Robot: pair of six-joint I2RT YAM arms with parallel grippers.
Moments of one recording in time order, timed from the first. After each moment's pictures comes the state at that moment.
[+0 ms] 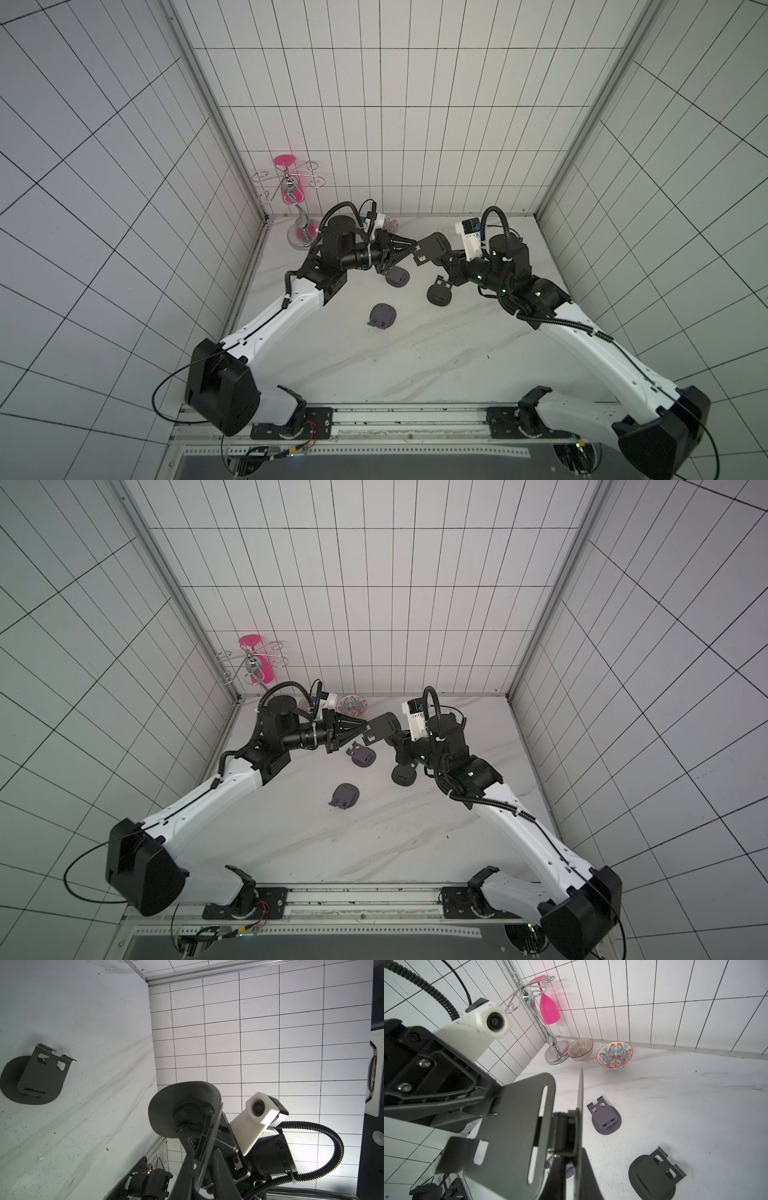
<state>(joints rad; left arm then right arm) -0.50 1.39 1.16 0.10 0.75 -1.35 0.55 1.16 1.08 -0.32 -0.19 0.30</state>
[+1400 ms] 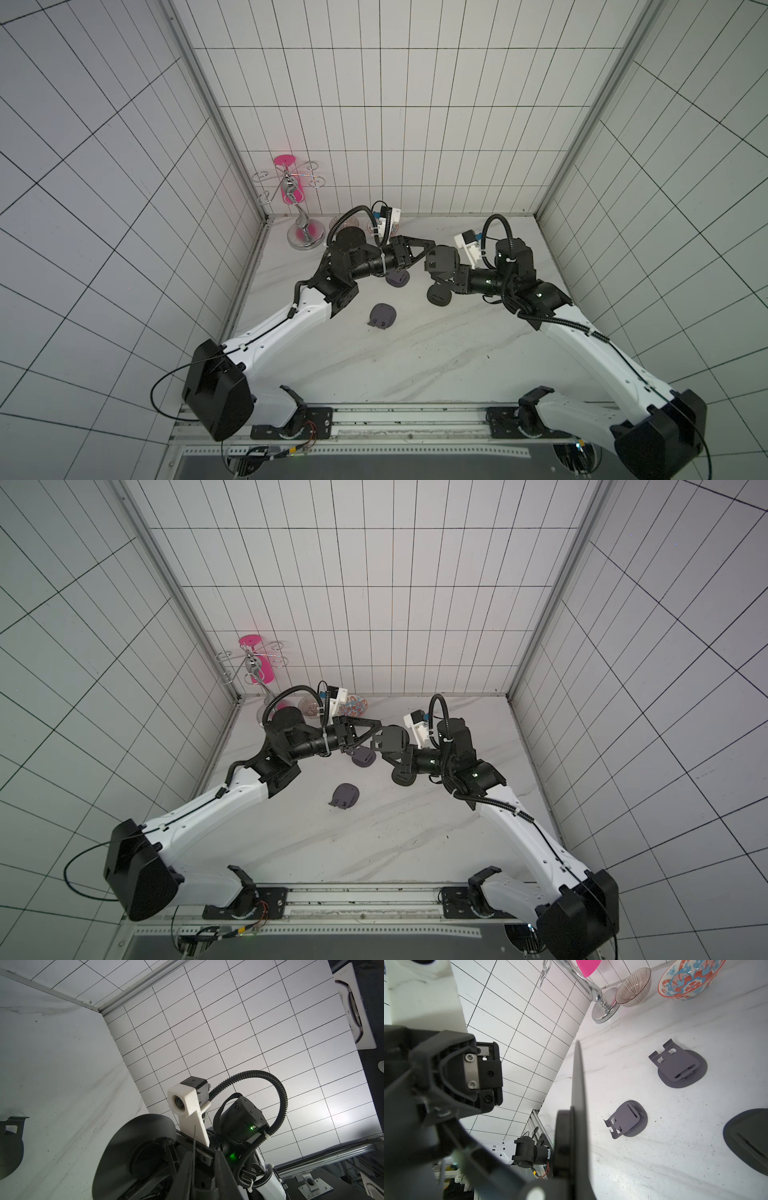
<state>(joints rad) -0.65 1.36 1.13 0.28 0.63 -1.13 0.46 1.13 0.99 -0.29 -0.68 0.60</state>
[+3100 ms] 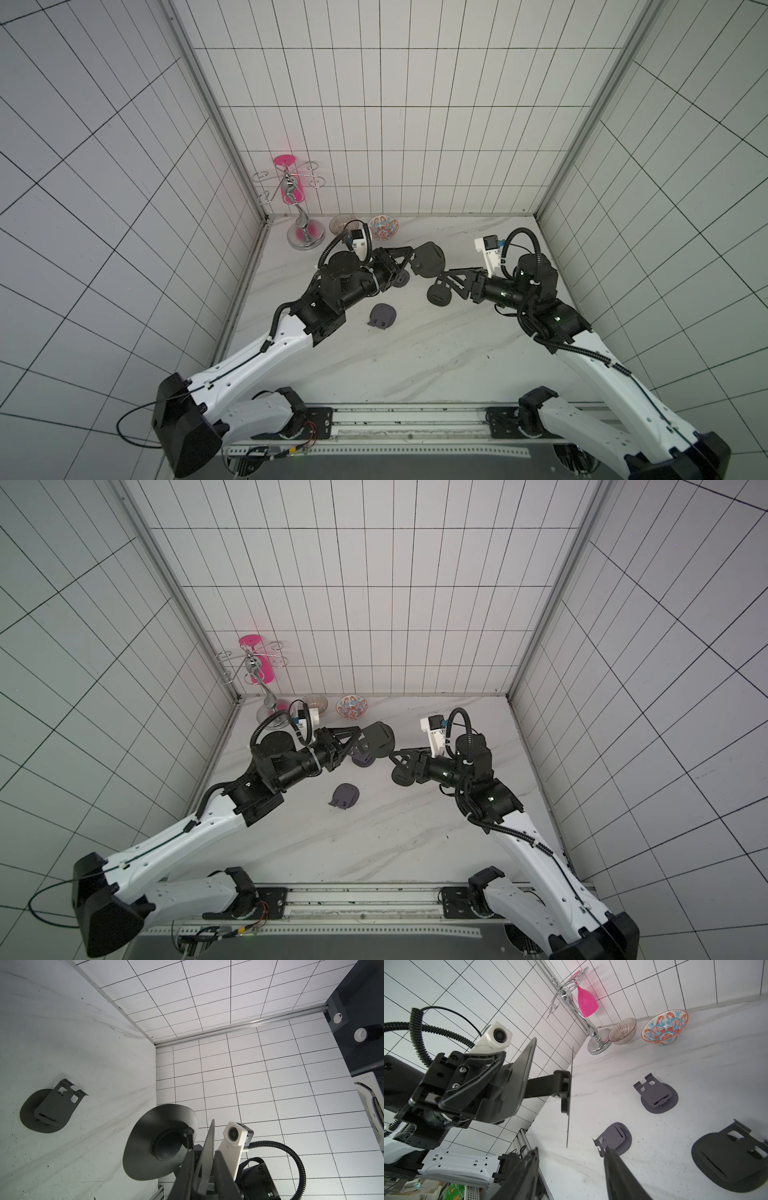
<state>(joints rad) -0.75 1.15 0.98 0.13 0.12 -1.36 0.43 0.95 0.85 -0.14 -0.58 0.56</state>
